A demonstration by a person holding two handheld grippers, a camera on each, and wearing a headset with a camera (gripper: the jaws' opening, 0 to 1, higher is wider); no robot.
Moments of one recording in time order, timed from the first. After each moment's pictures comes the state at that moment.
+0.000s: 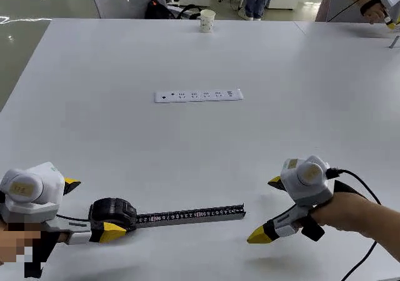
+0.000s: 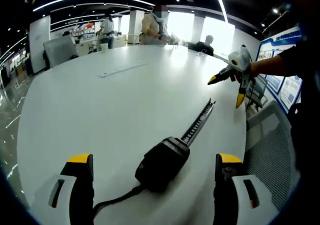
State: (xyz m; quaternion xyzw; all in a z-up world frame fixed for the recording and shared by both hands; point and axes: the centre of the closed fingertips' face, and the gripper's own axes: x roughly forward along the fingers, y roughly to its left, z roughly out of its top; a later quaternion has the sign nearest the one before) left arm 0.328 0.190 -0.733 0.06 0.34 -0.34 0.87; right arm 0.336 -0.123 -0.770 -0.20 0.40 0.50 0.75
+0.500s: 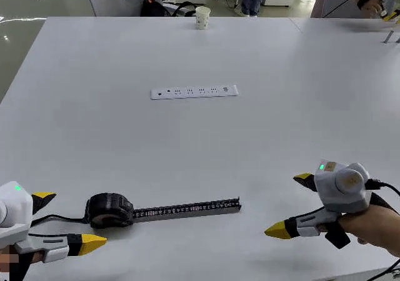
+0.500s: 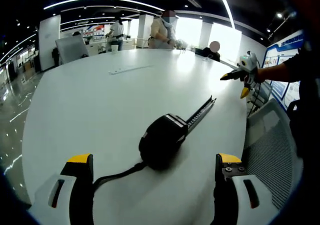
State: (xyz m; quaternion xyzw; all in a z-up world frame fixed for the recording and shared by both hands) left arm 0.292 0.218 -0.739 0.05 0.33 -0.32 0.89; right arm 0.321 -0.178 -0.748 -0.16 0.35 0.44 0.81
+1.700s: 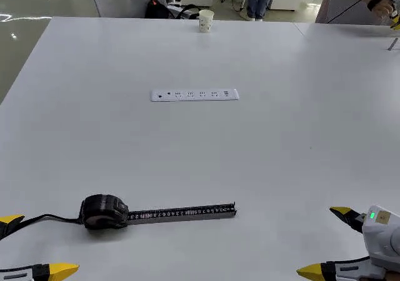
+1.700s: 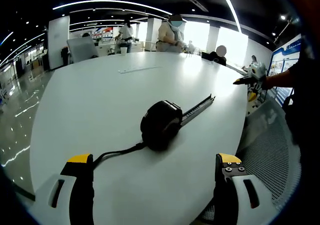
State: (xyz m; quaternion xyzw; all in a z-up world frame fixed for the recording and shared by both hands) left arm 0.254 0.238 -0.734 0.04 0.32 -0.28 0.90; right arm 0.277 -0.239 -0.751 -0.18 0.34 0.40 0.83
